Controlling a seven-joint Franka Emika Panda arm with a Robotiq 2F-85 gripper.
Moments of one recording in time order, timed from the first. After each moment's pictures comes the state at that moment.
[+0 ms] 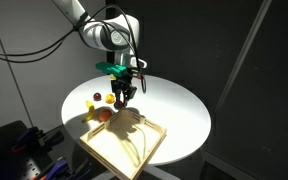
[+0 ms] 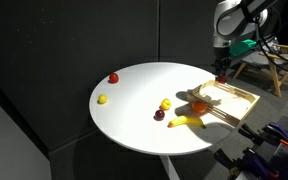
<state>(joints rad) -0.08 0.15 -0.14 -2.26 -0.13 2.24 -0.06</state>
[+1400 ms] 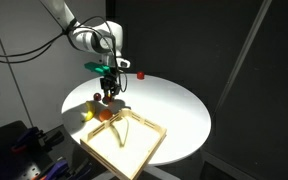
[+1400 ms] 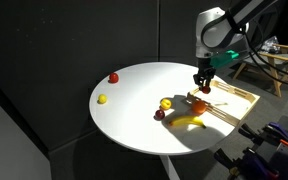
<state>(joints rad) 0.00 0.21 -0.04 -2.26 -0.10 2.31 0.14</state>
